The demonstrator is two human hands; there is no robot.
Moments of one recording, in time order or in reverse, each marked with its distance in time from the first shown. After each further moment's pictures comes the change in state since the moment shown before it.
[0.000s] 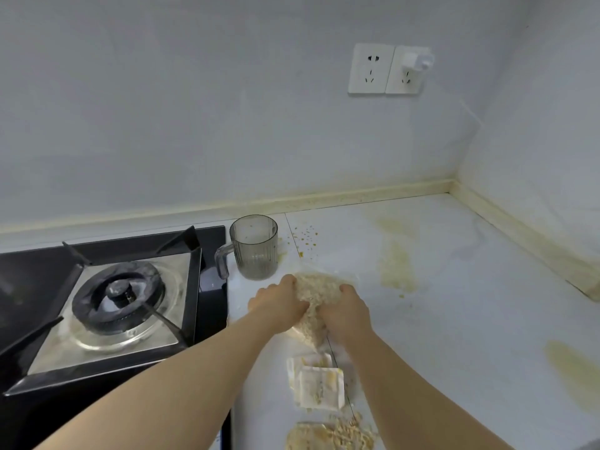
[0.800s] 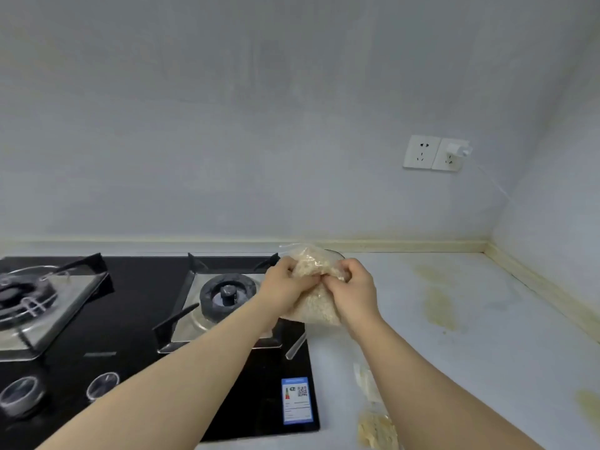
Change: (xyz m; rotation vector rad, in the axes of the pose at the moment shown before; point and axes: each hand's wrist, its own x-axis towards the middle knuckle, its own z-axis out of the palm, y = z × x) left_hand -0.125 -0.079 -0.107 -0.951 0.282 0.119; right_hand -0.125 -0.113 0.029 0.372 0.084 -0.462
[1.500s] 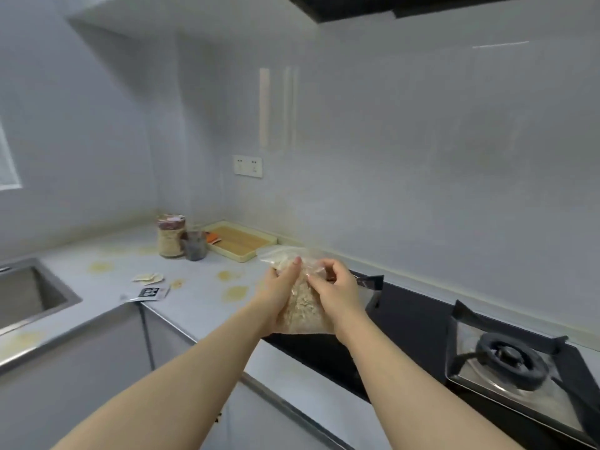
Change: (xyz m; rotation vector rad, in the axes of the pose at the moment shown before) left_hand -0.272 -0.057 -0.401 -0.407 0.724 -0.136; right_hand -0.281 -0.184 0.339 0.265 -0.786 -0.199
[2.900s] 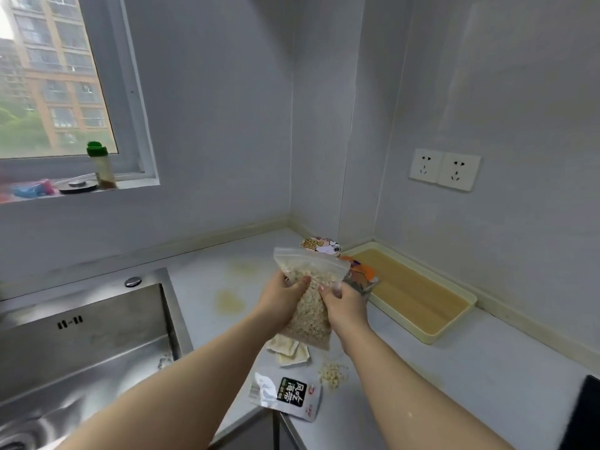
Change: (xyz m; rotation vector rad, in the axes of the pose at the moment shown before) left_hand 0.349 0.039 -0.396 0.241 0.423 0.115; right_hand 0.321 0.066 0.457 -0.193 -0.336 0.142
